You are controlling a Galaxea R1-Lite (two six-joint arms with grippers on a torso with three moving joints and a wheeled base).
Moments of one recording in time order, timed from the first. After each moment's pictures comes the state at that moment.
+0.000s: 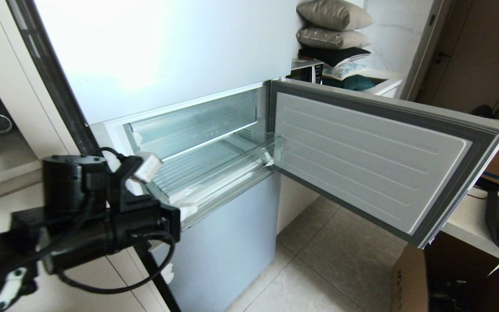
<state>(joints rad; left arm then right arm) -0.43 1.59 -0.66 -0.55 -0.12 -0.05 0.08 0.27 0.00 -0.04 -0.01 -0.07</state>
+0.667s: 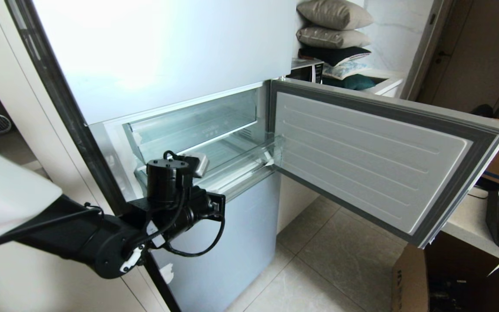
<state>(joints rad) -0.53 1.94 -0.85 -0.76 0.21 -0.04 0.16 0.27 -0.01 0.01 0.04 -0.10</state>
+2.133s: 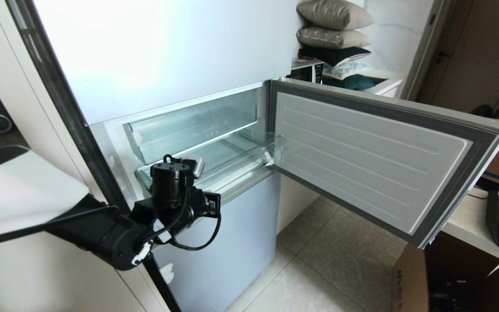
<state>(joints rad) -0.48 2.03 -0.89 -0.80 0.25 -0.04 -0.01 0.08 0.00 0.01 0.00 -0.04</state>
